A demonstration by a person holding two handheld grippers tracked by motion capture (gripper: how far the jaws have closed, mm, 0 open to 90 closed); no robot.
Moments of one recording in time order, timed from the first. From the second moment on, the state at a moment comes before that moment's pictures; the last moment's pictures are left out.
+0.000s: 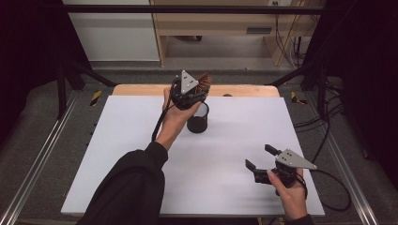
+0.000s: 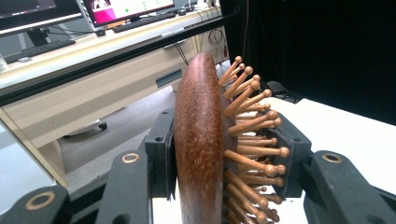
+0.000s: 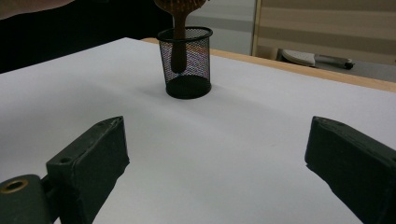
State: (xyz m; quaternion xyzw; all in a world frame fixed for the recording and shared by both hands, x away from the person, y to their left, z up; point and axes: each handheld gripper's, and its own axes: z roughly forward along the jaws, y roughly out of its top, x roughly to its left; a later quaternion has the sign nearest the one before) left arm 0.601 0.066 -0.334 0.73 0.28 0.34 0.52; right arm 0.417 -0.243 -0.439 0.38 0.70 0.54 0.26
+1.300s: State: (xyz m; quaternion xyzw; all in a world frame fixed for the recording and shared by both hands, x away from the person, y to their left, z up) left arm 0.593 0.055 -0.342 0.75 0.24 0.35 0.51; right arm 0.417 -0.242 -0.440 0.37 0.71 0.54 0.26
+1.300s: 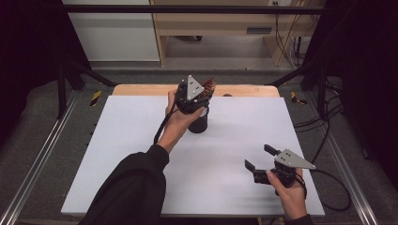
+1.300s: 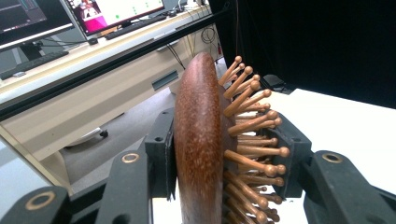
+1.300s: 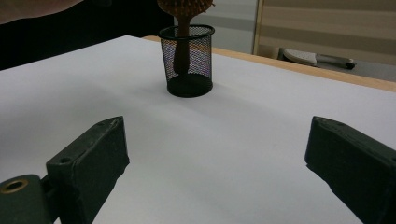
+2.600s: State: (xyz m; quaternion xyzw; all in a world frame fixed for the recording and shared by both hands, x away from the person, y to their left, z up) left arm 0.589 0.055 -0.355 0.74 0.22 0.37 0.52; right arm 0.418 -0.240 -0.442 0.37 0.71 0.54 0.26
